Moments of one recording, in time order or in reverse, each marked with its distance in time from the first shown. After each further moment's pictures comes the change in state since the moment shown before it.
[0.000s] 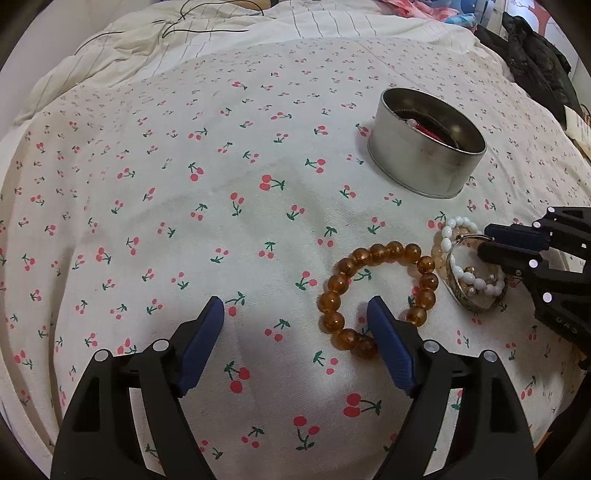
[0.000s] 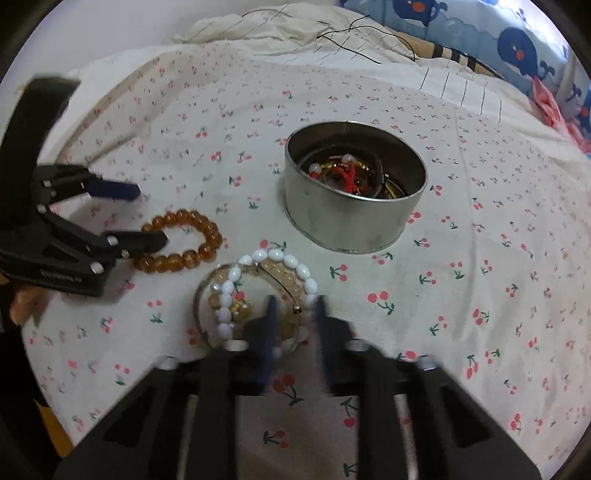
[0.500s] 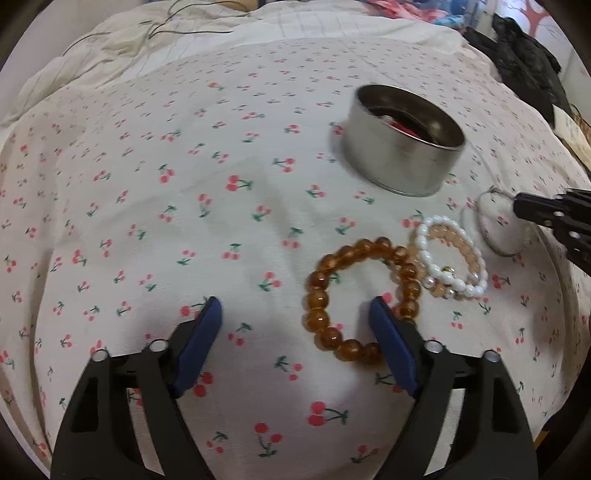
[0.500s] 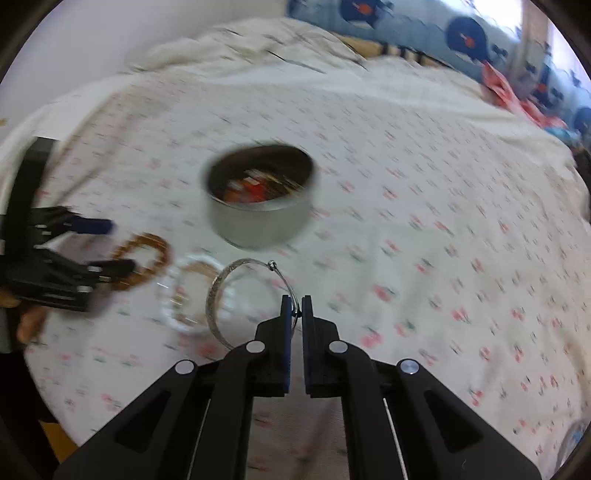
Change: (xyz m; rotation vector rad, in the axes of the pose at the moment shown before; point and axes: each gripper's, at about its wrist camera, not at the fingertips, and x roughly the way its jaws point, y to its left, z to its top) left arm 0.004 -0.016 -0.002 0.019 -0.012 -0.062; right arm -0.029 -0.059 -0.016 0.162 0.032 -0.090
